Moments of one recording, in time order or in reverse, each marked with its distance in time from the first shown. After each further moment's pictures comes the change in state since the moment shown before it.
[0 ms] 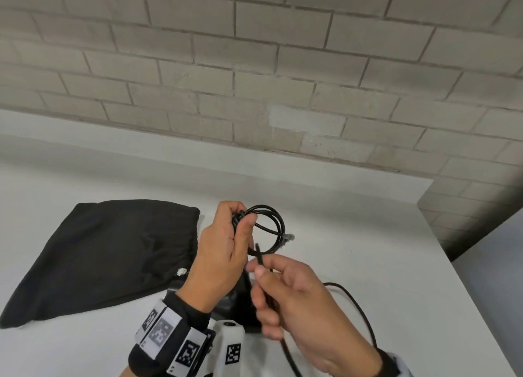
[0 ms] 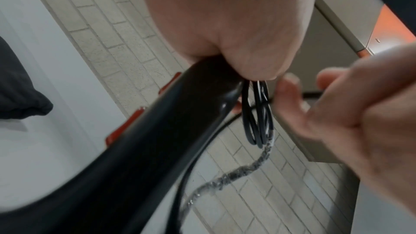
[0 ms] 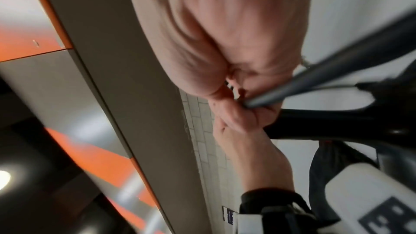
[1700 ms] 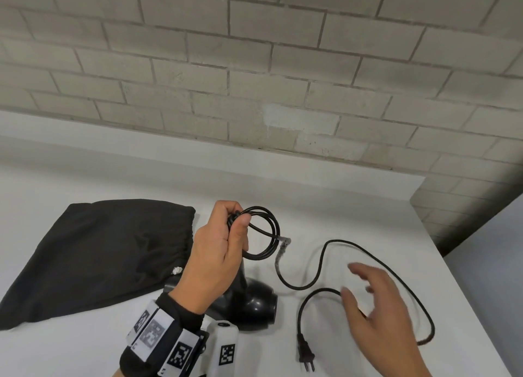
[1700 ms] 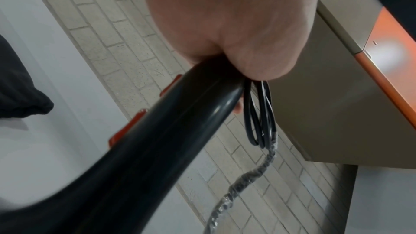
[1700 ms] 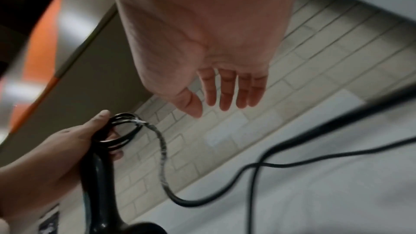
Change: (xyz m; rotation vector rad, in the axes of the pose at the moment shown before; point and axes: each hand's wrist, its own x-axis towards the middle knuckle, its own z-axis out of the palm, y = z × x) left_hand -0.005 0.000 -0.002 -0.012 -0.035 0.044; right_hand -0.029 0.083 -0.111 -0.882 0.704 -0.380
